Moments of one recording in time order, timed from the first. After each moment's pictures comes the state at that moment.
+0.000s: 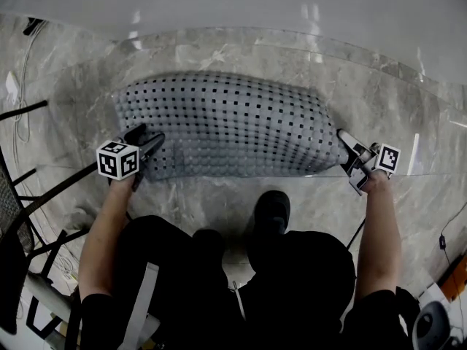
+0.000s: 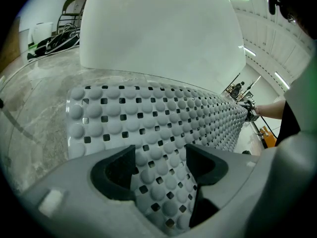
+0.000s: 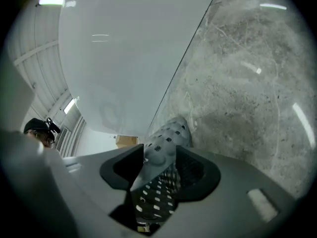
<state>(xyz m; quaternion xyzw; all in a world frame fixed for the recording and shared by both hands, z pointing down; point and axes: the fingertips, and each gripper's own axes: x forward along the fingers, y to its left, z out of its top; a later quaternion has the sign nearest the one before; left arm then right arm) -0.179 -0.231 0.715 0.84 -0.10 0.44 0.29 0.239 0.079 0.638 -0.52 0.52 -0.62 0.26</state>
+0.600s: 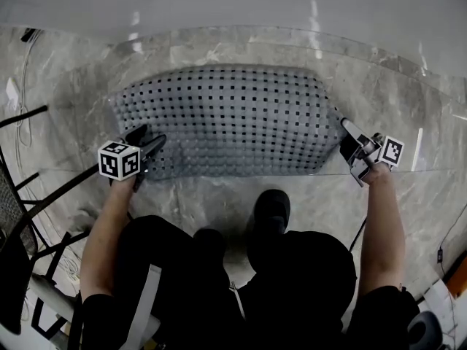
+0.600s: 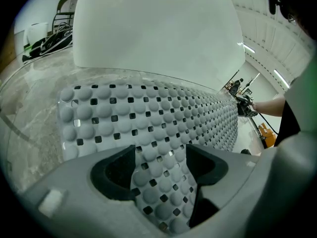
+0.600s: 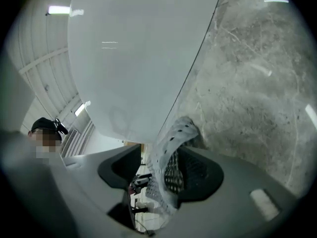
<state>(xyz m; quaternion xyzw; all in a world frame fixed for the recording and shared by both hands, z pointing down) -0.168 -0.222 0.718 0.84 -0.09 0.45 0.29 0.261 0.065 0.626 -0.52 0.56 -0.58 0.30</state>
